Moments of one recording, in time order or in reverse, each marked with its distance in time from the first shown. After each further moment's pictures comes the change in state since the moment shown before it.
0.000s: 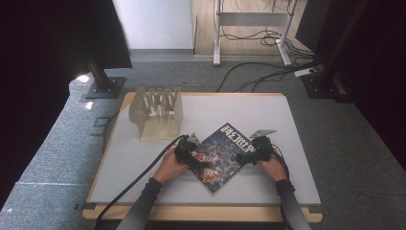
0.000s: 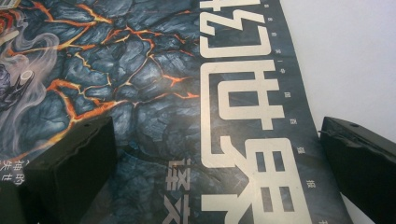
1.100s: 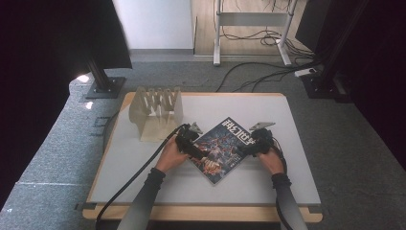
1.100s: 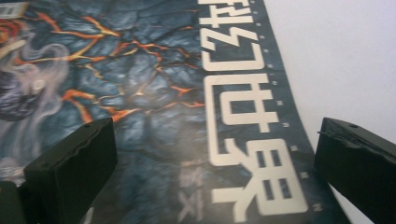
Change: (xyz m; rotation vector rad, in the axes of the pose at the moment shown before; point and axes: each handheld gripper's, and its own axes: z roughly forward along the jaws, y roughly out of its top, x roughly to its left) left arm 0.024 0.036 -0.004 0.016 0.062 0.031; right arm -0.017 0.026 0.003 0.008 -0.086 -0.003
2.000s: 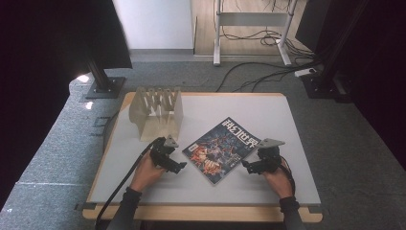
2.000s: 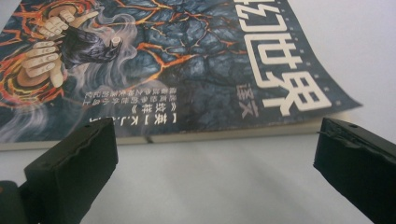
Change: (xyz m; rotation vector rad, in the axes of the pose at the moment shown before) left arm -0.006 -0.068 -0.059 -0.019 0.077 -0.056; right arm 0.043 -0.038 -0.050 -0.063 -0.027 -0.011
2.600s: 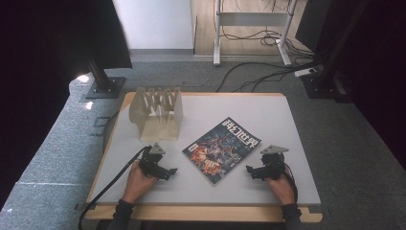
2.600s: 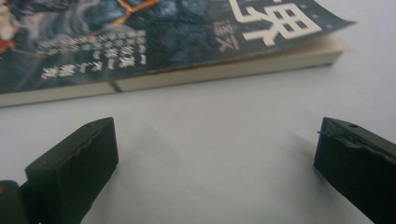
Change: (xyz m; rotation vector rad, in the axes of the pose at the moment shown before) left arm 0.008 -0.056 -0.009 -0.043 0.013 -0.128; right arm -0.004 -0.033 0.002 0.035 -0.034 0.074
